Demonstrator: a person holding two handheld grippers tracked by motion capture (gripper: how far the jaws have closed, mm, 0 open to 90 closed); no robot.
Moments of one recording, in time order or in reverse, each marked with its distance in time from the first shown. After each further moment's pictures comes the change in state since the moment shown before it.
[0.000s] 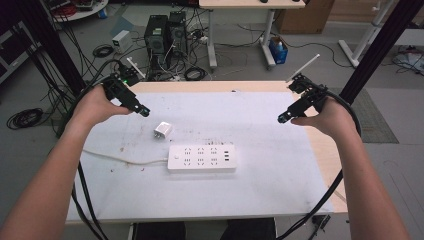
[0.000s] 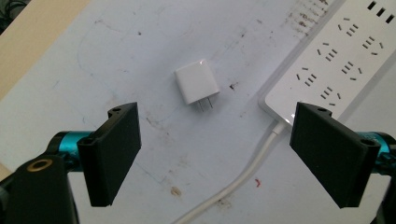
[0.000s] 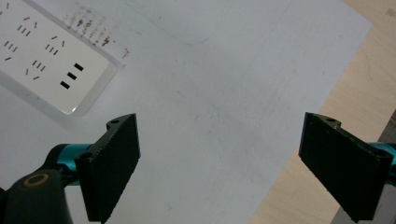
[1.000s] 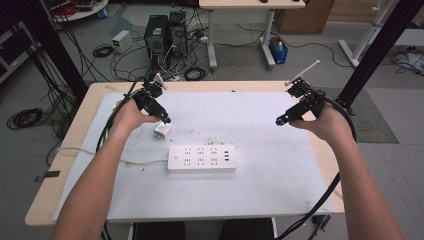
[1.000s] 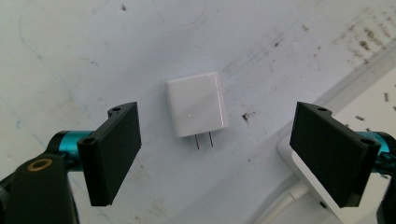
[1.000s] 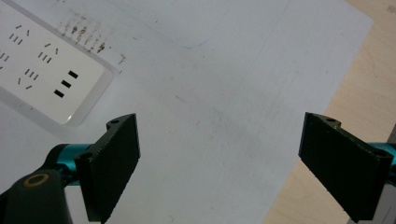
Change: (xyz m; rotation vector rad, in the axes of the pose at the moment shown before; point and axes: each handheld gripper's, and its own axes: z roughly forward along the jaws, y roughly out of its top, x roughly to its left) left arm 0.005 0.020 0.115 0.123 0.010 -0.226; right arm 0.002 -0.008 0.013 -0.028 0.000 0.040
